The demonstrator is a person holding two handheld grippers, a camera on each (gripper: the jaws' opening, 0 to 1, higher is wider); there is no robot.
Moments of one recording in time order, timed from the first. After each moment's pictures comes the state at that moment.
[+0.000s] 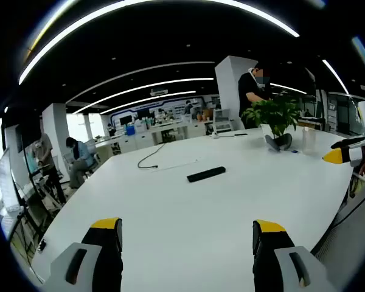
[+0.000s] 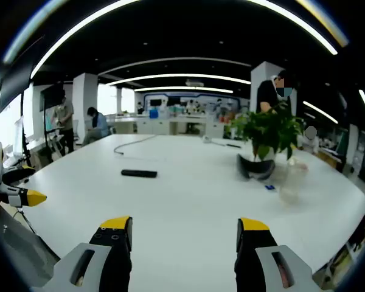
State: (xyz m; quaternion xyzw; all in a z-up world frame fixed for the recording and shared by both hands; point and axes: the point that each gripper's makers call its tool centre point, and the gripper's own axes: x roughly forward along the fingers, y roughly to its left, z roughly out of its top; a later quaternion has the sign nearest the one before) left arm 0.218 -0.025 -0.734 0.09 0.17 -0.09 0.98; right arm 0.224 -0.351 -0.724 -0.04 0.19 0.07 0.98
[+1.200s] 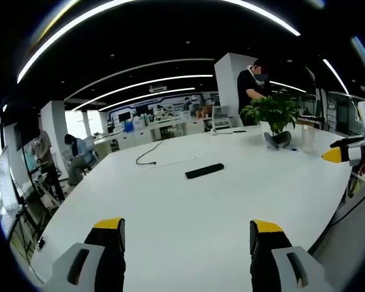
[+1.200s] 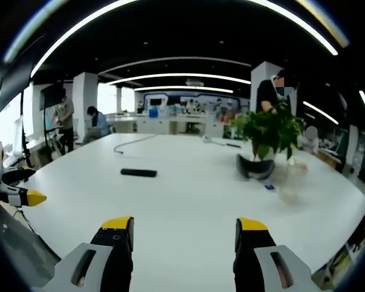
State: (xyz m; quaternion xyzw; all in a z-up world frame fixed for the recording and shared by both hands) left arm 0.216 -0.027 -0.738 0.09 0.19 -0.09 0.97; right arm 0.224 -0.352 -0.724 -0.04 0.19 0.07 0.98
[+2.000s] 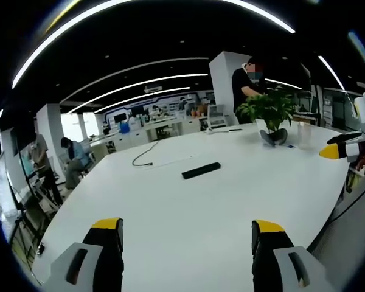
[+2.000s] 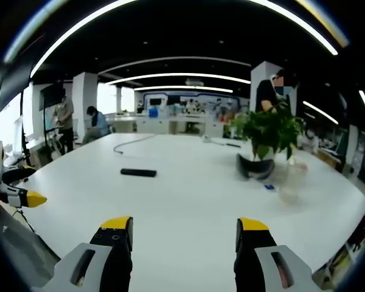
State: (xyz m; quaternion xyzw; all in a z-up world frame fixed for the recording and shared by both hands) left arm 0.218 -0.032 -0.737 0.10 0.19 -0.11 0.97; right arm 0.224 -0.353 -0.724 -0.04 0.19 0.07 0.98
